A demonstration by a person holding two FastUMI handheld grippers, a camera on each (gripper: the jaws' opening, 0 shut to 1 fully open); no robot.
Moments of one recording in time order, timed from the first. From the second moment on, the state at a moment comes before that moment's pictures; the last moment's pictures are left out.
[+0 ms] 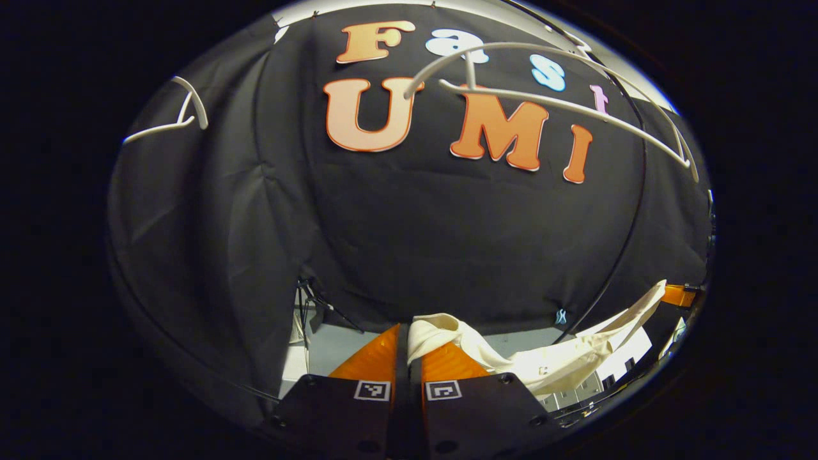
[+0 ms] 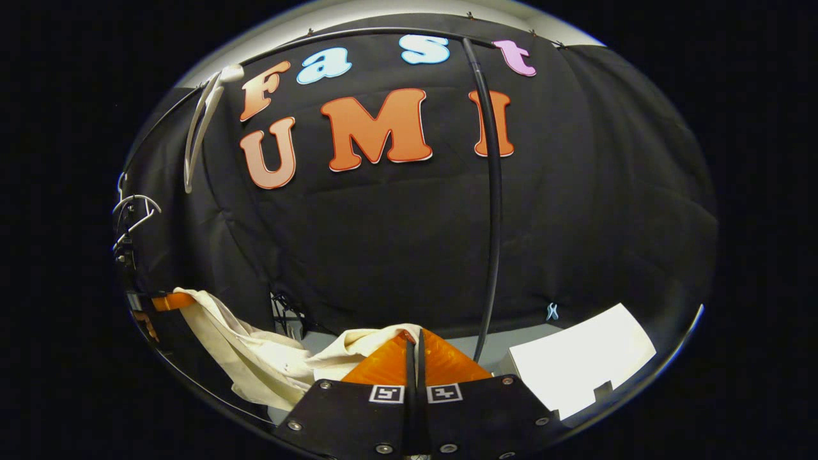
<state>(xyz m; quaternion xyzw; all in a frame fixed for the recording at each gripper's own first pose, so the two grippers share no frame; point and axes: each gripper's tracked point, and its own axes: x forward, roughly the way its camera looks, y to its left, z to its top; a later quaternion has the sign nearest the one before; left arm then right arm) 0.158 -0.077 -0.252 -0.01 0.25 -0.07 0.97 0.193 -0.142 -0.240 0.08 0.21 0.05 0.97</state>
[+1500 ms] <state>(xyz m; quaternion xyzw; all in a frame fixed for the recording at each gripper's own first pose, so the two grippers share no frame) 0.042 -0.200 -0.475 0.01 0.50 -0.12 0.86 0.090 -0.054 -0.491 0.10 0.46 0.05 0.88</state>
